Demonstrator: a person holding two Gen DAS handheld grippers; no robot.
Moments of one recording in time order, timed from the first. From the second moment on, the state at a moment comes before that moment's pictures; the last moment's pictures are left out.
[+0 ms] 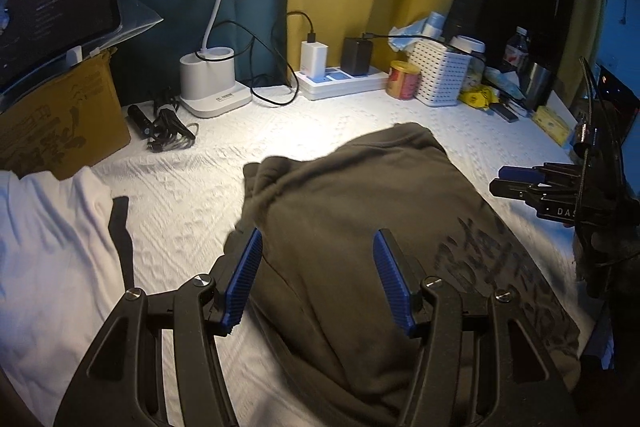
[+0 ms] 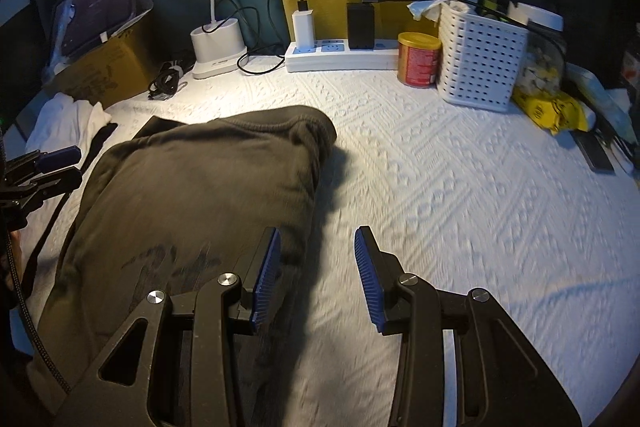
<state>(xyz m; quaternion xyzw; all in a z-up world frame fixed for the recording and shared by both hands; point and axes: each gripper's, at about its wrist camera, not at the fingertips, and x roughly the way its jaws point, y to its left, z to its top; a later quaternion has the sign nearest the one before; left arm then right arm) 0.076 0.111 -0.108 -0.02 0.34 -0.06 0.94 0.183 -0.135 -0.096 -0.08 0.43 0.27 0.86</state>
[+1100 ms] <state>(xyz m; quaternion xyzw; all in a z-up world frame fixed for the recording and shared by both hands) -0.064 0.053 -0.138 0.02 0.37 -0.17 0.91 0.067 -0.185 -0.103 -0.05 0.44 0.24 0.86</state>
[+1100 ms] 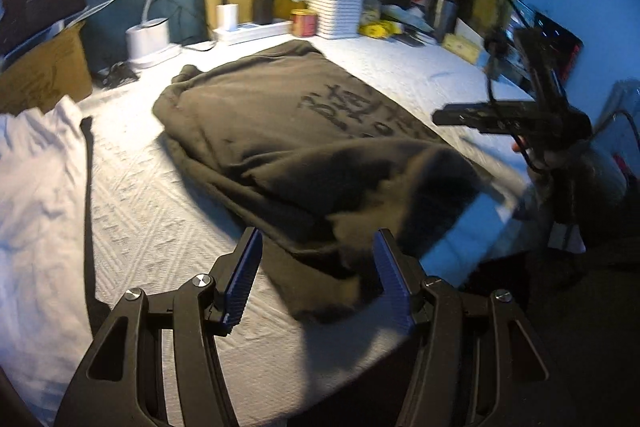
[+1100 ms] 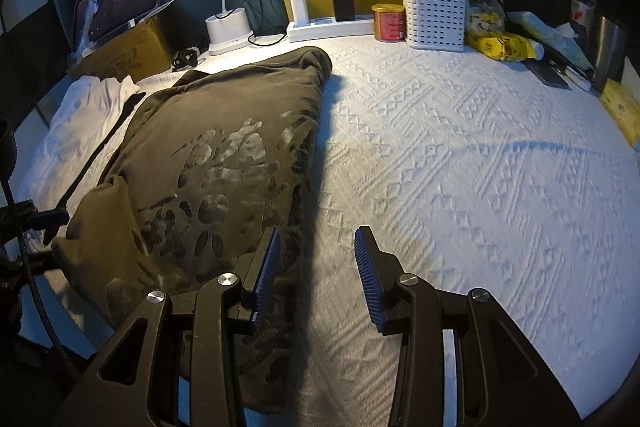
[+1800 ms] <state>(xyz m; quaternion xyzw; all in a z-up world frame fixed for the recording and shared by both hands) -0.068 0.049 -0.141 0.06 0.37 -0.11 0.92 0.031 -0.196 -0.117 -0.03 0.45 0.24 0.86</state>
